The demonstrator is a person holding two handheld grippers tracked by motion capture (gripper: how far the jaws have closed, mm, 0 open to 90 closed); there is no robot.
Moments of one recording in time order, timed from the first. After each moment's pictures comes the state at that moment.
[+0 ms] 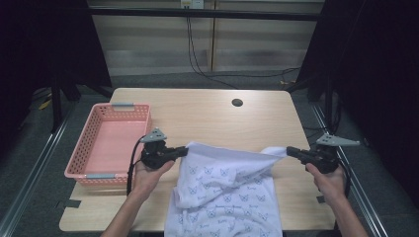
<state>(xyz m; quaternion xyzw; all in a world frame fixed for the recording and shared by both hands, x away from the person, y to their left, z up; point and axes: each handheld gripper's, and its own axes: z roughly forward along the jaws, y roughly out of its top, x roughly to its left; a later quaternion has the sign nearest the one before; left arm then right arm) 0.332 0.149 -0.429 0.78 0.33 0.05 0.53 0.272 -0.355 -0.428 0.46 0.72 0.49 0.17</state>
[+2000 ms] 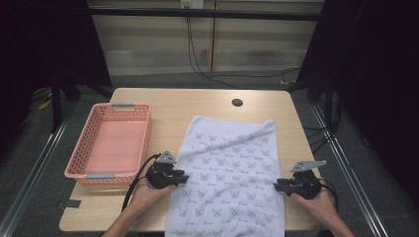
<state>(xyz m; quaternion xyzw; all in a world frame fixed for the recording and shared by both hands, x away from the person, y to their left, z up) 0.308 0.136 -0.496 0.88 0.29 0.02 0.38 0.238 -0.316 -0.492 0.44 0.83 0.33 0.09</state>
